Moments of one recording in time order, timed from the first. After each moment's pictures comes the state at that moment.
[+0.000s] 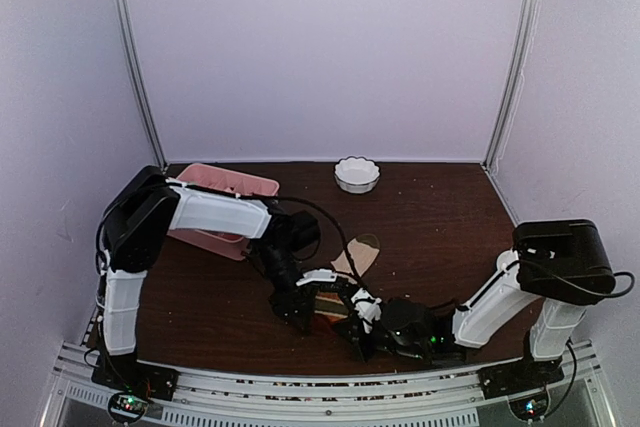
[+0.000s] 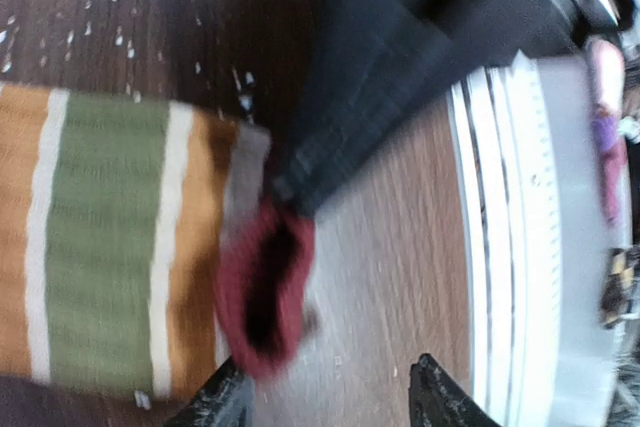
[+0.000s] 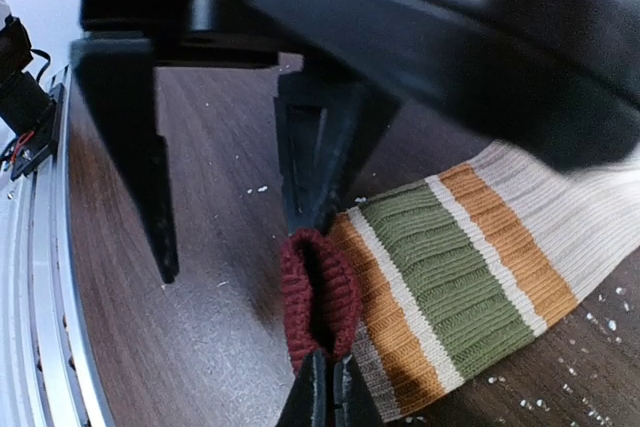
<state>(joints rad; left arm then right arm) -0.89 2.15 1.49 -0.99 0.75 0.75 1.29 1.82 0.47 0.90 0.24 0.36</state>
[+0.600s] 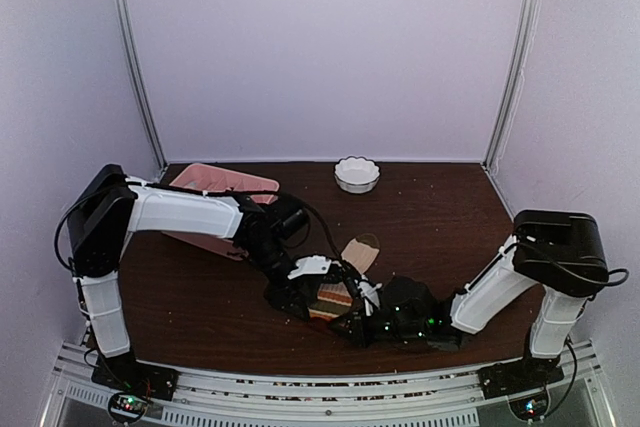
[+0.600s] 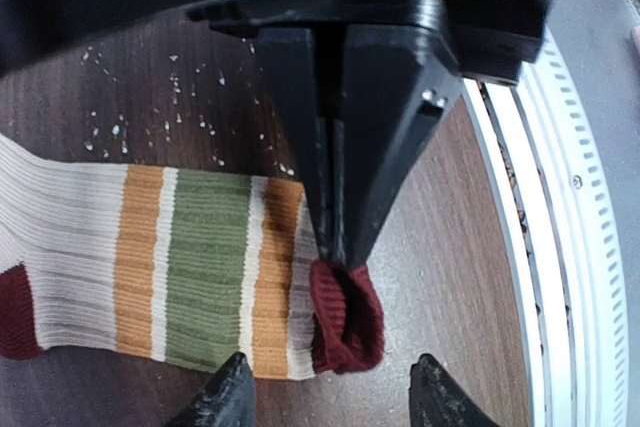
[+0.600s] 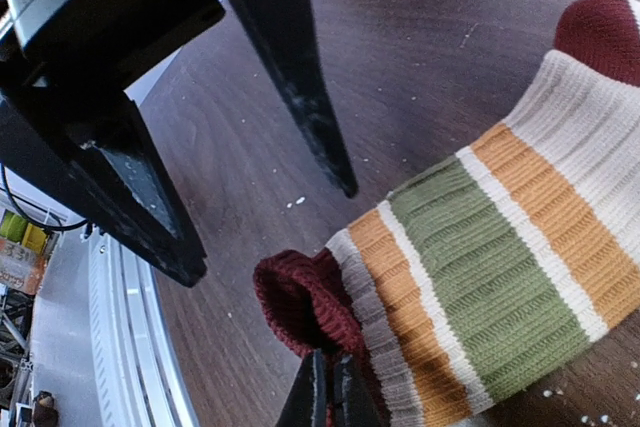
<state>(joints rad) -0.89 1.92 1.30 -0.70 0.64 0.79 1.16 1.82 0.49 0.88 -0.11 0.68</state>
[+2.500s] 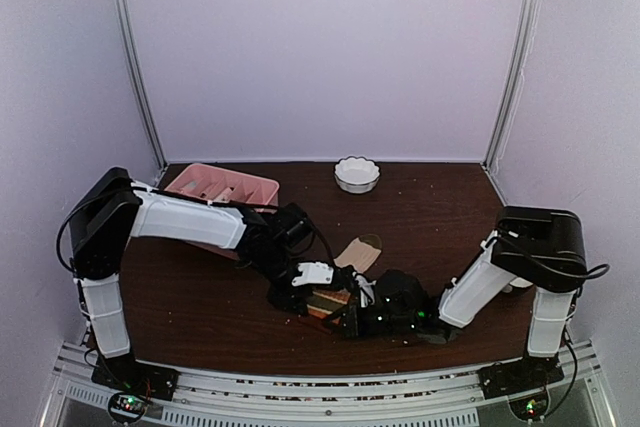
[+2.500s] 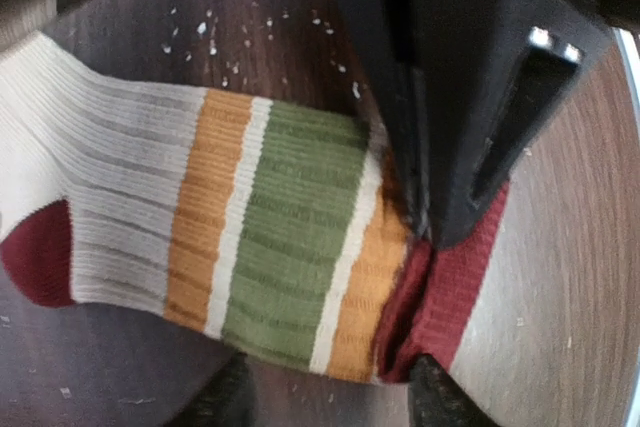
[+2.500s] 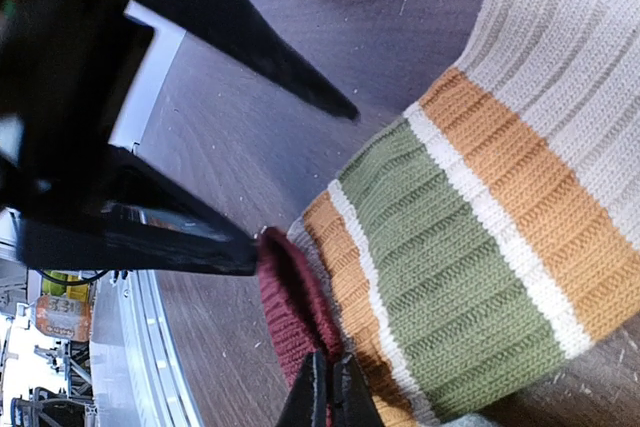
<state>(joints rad) -0.93 1.93 1.25 -0.57 0.33 0.74 1.09 1.93 0.56 0.89 -0.21 0.89</state>
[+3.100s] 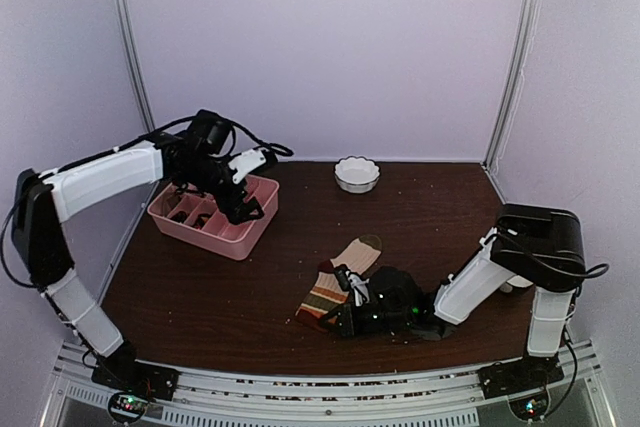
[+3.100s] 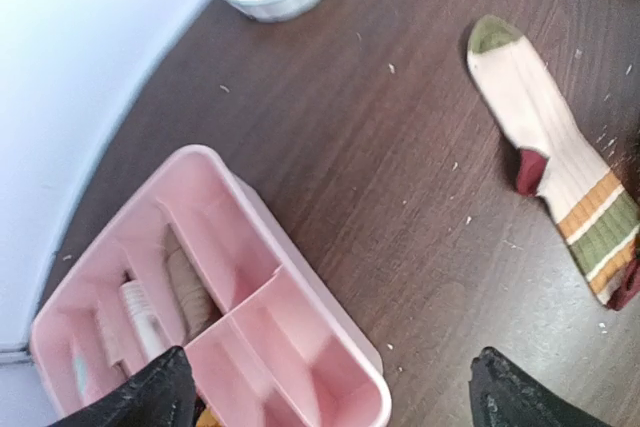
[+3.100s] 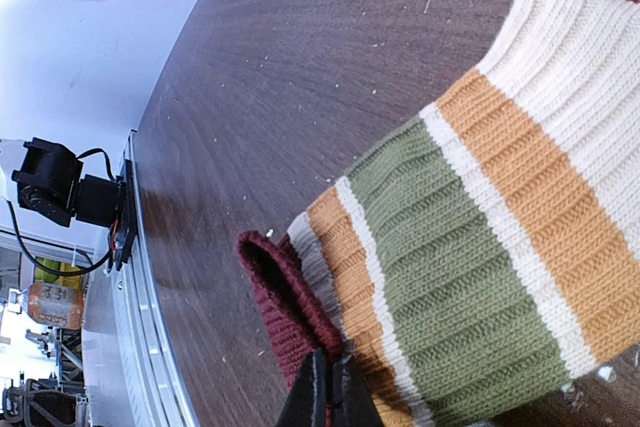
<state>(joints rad) -0.54 1.62 1.38 -0.66 0.15 0.51 1.09 1.93 0.61 0.80 -0.23 0.84</state>
